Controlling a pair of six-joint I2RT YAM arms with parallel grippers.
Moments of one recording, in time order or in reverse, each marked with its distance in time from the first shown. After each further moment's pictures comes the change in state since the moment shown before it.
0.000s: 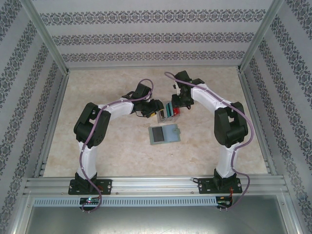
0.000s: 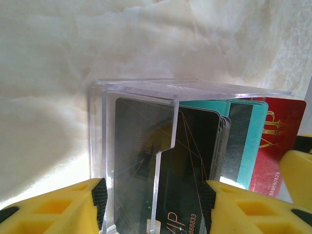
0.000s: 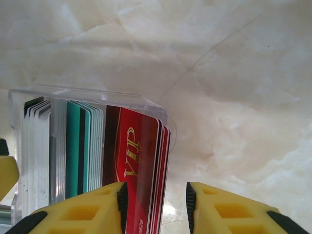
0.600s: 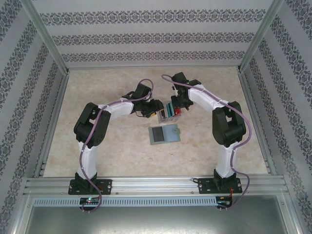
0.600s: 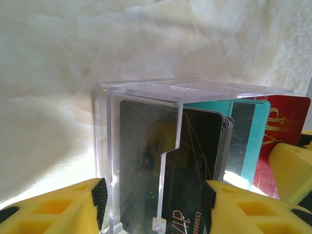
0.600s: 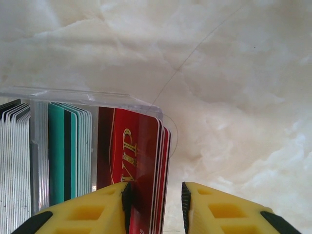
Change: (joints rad) left arm 0.000 0.000 0.000 0.000 0.000 0.000; right arm 0.020 0.014 0.002 -0.002 0.103 -0.005
